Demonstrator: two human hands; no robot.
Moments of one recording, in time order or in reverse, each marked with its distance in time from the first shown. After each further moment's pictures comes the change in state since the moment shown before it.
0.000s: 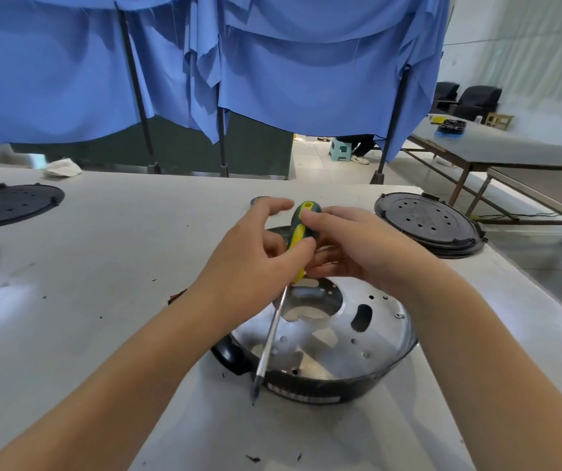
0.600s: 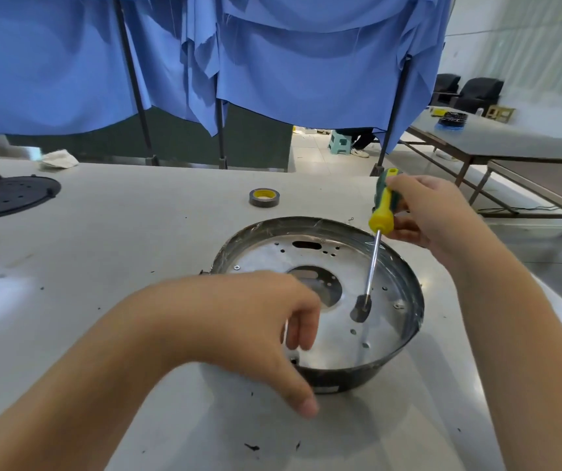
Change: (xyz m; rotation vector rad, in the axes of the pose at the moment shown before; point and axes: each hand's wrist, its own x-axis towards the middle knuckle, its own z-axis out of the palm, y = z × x) left_hand -0.029 0.040 -0.019 0.732 -0.826 -0.112; right_hand 0.004 0.007 -0.068 -0.012 0.535 -0.036
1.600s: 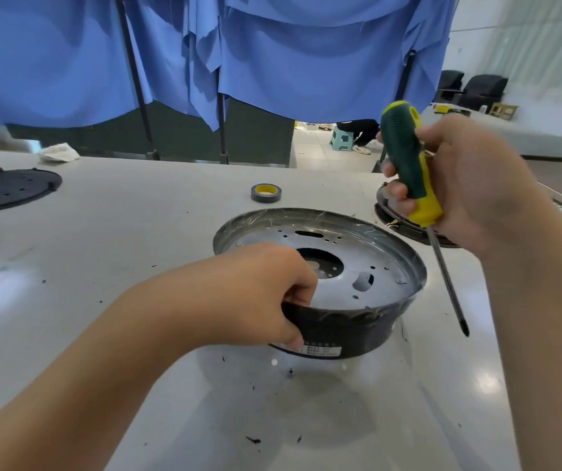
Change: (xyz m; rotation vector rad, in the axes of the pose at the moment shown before) left_hand 0.017 -0.012 0.002 0.030 0.282 0.067; right_hand -0.043 -0.051 0.001 0.372 -0.314 -0.012
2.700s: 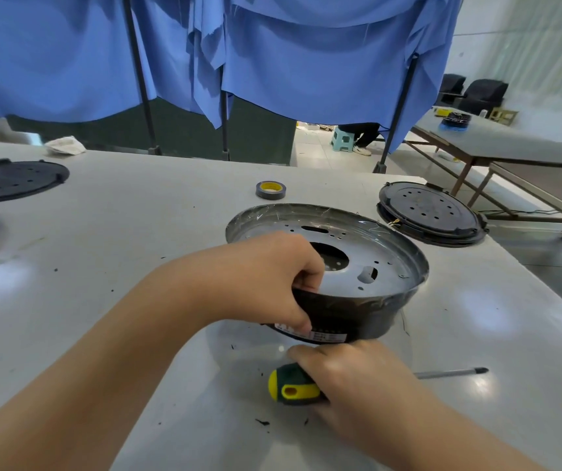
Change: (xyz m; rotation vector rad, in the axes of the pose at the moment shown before) left_hand 0.001 -0.001 -0.002 -0.089 -0.010 0.035; right_hand -0.090 0.139 0.033 -1.638 -0.528 -0.421
